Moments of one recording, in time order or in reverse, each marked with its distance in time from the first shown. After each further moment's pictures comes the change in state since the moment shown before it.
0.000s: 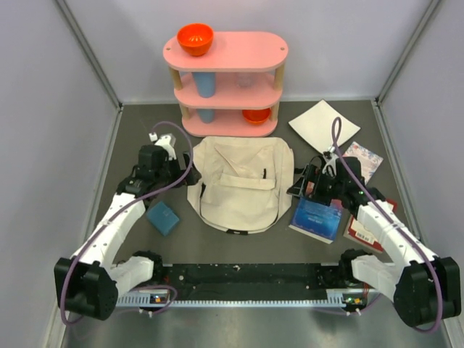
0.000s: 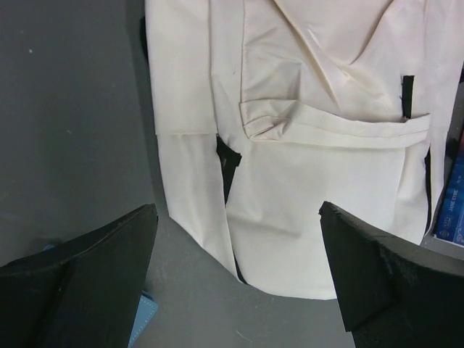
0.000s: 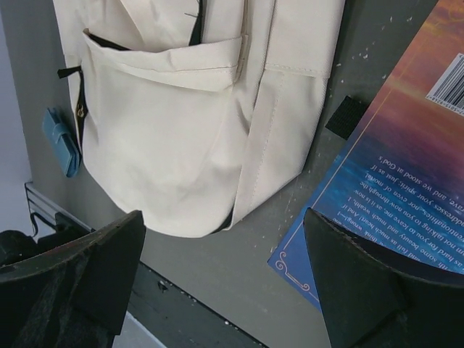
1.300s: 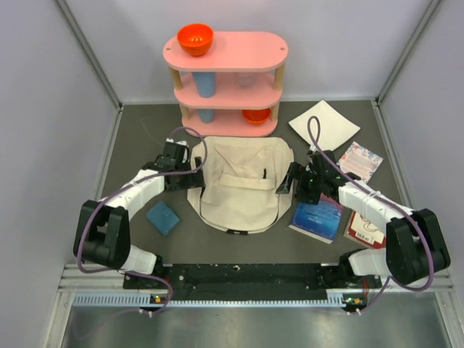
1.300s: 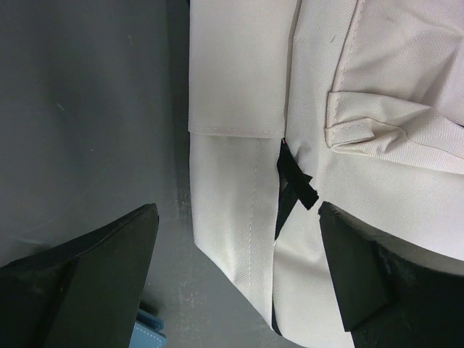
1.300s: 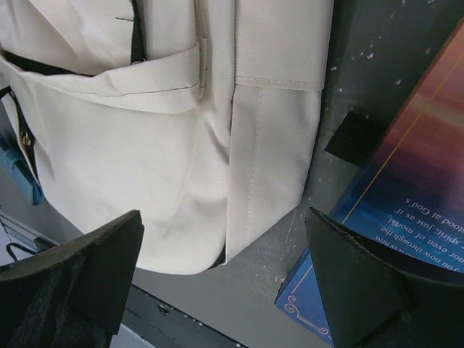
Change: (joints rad) left arm -0.083 0.385 0.078 -0.012 -0.176 -0.044; right arm 0.146 0.297 0.105 0.035 0.153 0.116
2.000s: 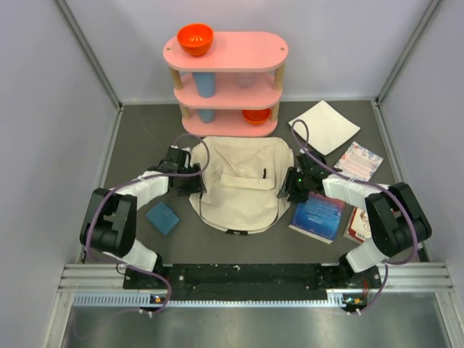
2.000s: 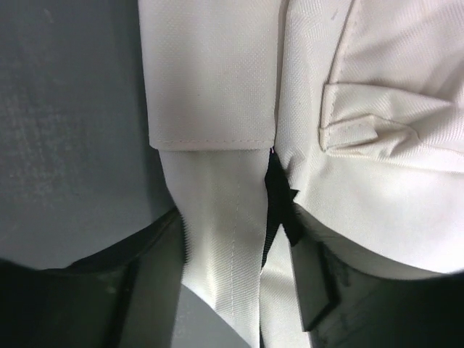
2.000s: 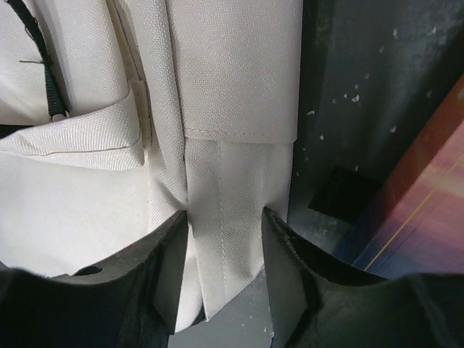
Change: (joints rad) left arm 0.008 0.113 -0.059 0.131 0.127 -0.031; right arm 0.072 0.219 0.053 0.060 0.127 0.047
